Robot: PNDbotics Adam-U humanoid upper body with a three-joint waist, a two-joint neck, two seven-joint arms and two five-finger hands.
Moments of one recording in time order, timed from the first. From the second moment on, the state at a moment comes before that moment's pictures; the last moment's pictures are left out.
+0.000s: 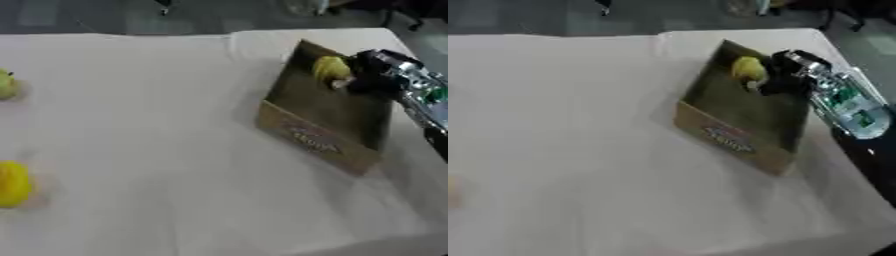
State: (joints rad) left arm -0.48 0.70 -0.09 -1.91 -0.67 0.40 0.33; right arm -0.34 -0.85 0.05 -1.54 -0.22 0.40 0.07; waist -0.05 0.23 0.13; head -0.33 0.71
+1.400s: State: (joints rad) left arm -0.46 0.70 -0.08 -1.91 -0.67 0.40 0.35; right arm -0.40 -0.86 -0.06 -1.66 -0.27 0.27 -0.12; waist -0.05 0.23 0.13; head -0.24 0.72
